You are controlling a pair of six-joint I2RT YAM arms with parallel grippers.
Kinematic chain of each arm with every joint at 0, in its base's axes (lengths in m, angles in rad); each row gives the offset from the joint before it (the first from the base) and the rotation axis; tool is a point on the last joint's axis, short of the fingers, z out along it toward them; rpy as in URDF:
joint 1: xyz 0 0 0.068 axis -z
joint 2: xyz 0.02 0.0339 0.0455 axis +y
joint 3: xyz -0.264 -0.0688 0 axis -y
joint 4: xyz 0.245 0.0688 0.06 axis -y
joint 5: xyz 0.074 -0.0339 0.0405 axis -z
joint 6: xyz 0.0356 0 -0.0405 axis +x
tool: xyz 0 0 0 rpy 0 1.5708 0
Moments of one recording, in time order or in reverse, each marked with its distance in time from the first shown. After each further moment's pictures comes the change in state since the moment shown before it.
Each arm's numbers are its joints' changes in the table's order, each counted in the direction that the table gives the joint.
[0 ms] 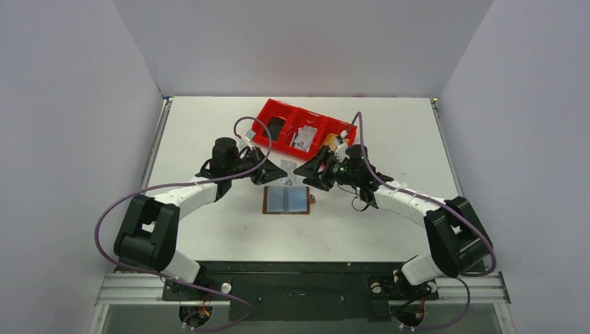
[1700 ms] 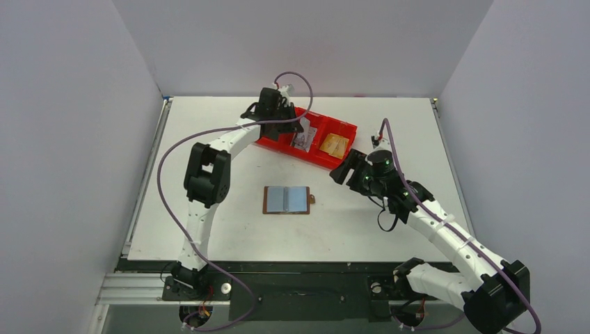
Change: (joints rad) left arm 0.068 0.761 1.112 -0.515 -0.362 0.607; right arm 0.001 -0.451 0.073 -0.718 0.556 -0.352
